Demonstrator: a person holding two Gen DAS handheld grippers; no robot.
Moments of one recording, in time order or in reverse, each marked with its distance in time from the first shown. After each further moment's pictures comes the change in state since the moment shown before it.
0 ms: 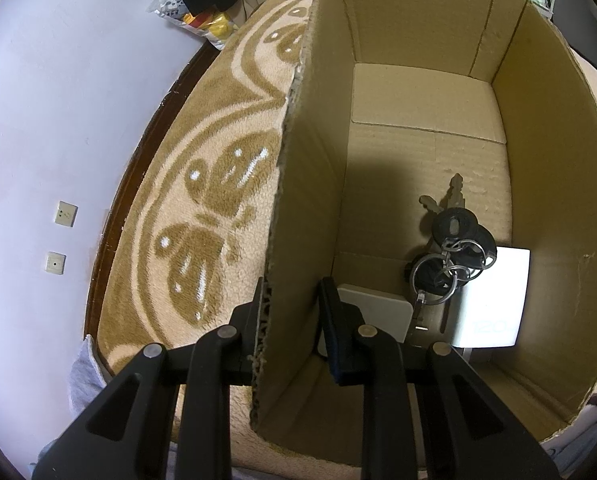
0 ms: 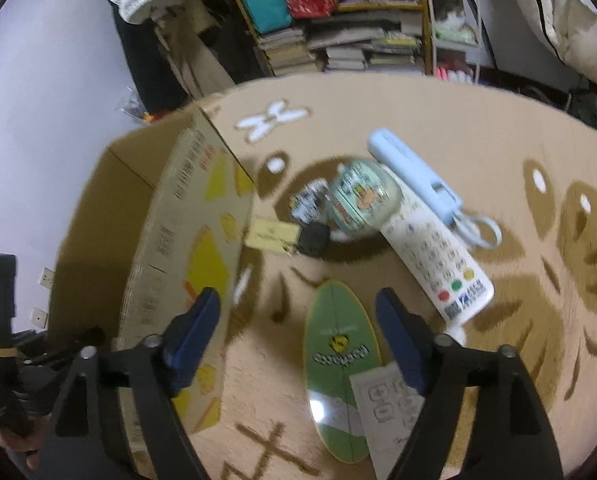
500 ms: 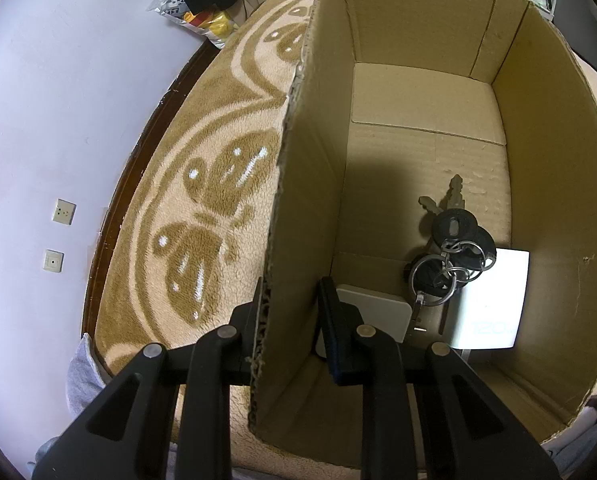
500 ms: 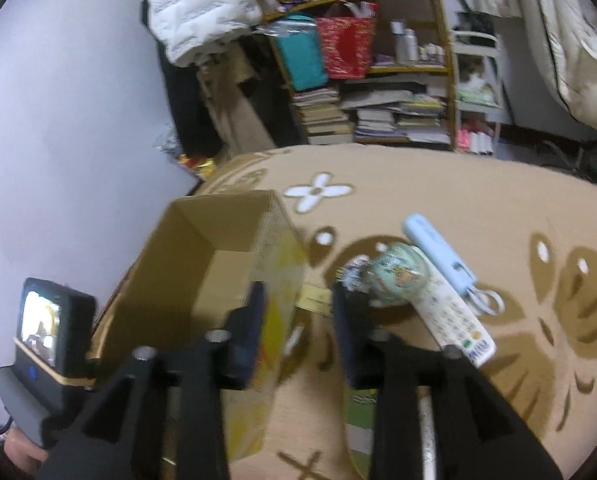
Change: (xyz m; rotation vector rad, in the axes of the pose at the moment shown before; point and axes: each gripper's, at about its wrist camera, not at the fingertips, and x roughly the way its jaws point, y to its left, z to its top) left arm 0.000 0.000 0.000 -0.009 0.003 -0.011; right arm -0.048 0.031 0.016 -0.062 -0.215 0.070
